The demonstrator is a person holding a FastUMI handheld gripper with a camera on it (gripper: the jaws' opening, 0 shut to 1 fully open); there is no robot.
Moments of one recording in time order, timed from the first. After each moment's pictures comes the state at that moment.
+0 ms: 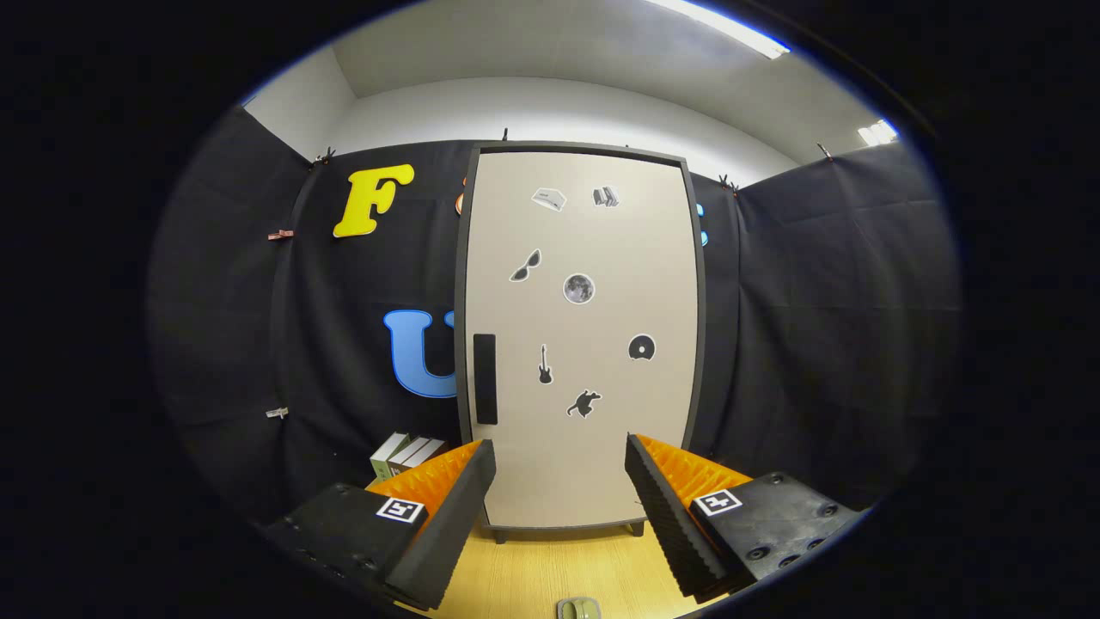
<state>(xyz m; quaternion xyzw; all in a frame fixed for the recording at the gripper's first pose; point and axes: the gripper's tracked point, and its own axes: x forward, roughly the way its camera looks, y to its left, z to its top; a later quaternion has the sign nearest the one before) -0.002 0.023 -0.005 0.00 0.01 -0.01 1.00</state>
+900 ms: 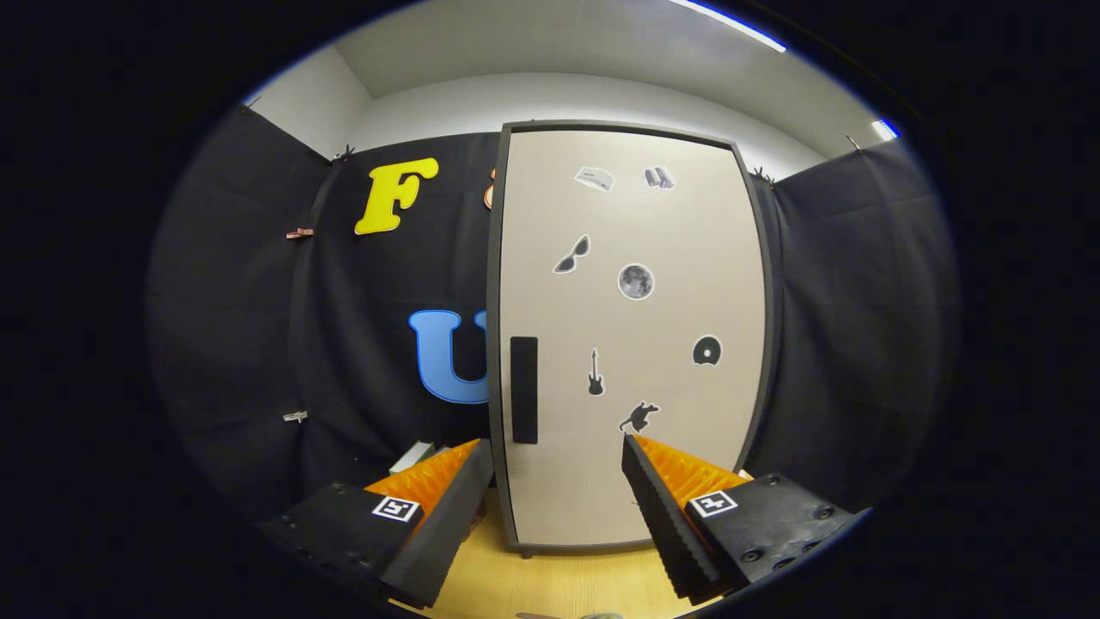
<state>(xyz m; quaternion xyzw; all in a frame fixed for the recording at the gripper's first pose) 0.081 0.072 -0.013 0.01 0.01 0.06 1.00</state>
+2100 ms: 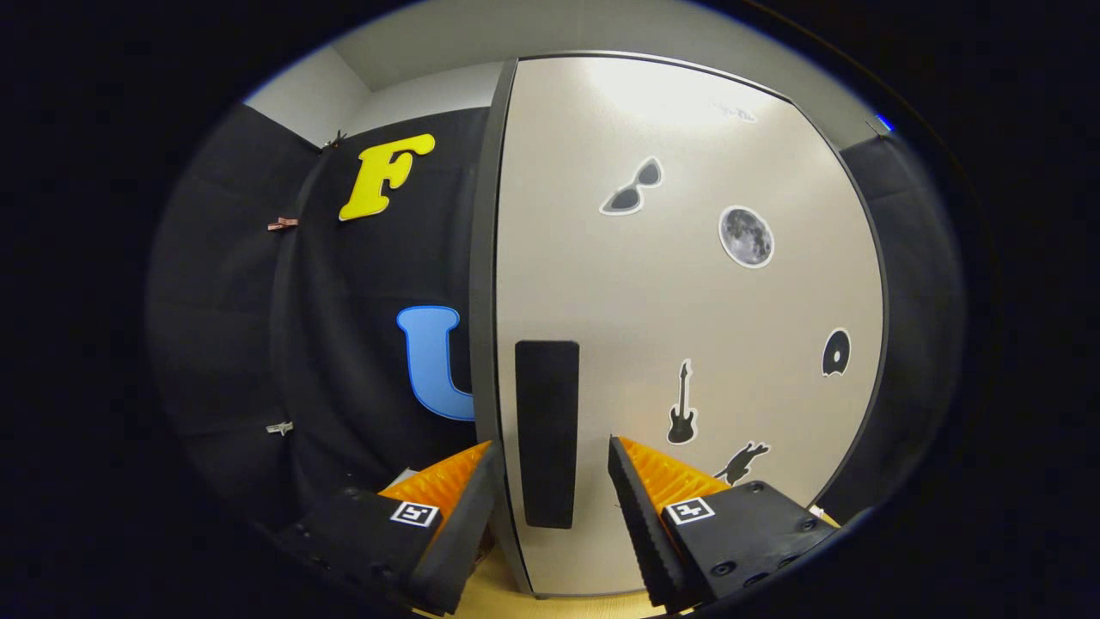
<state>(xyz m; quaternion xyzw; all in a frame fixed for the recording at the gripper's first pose) 0.229 0.116 -0.039 0.01 0.01 0.07 1.00</state>
